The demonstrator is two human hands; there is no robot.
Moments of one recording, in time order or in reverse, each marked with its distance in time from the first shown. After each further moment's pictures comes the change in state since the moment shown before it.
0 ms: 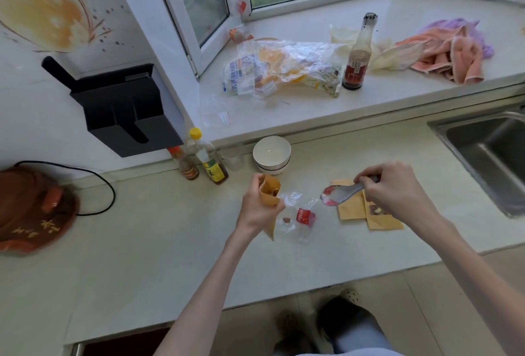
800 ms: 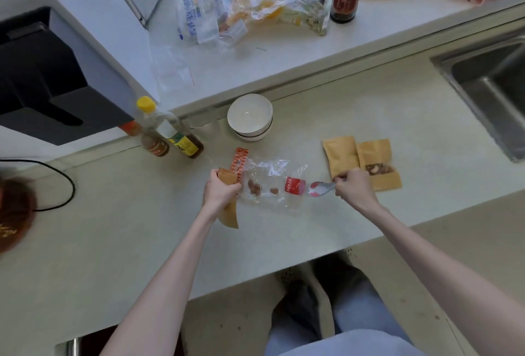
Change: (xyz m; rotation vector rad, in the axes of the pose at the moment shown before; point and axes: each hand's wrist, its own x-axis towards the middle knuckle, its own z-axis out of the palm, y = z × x) left_hand 0.070 -0.127 0.000 0.273 0.012 -0.503; right_hand 0.052 0.130 0.145 0.022 -0.143 0.320
